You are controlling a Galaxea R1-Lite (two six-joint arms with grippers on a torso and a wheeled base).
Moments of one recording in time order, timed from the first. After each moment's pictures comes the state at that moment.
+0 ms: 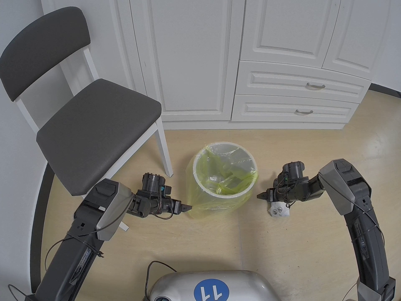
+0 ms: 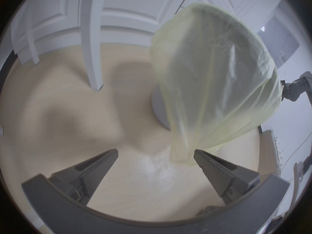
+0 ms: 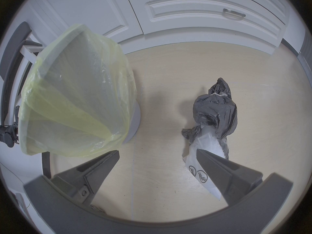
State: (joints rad) left arm -0.29 3.00 -2.00 -0.27 -0.35 -0.02; right arm 0.12 2.83 -1.80 -0.26 0.16 0.08
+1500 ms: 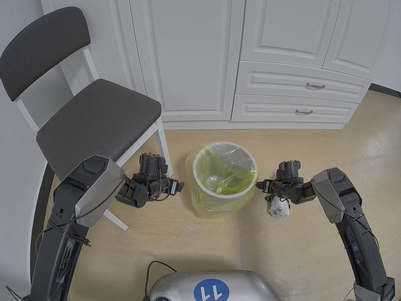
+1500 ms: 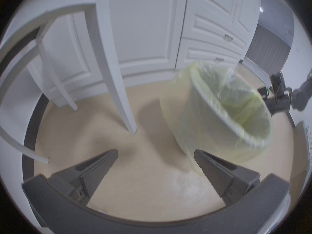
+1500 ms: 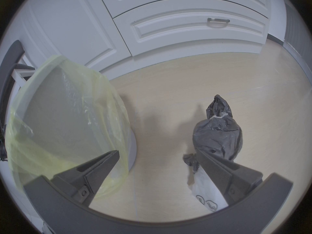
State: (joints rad) left arm -0.33 2.70 -1.67 -0.50 0.02 0.07; right arm 0.13 2.95 -2.00 -0.39 0.09 0.24
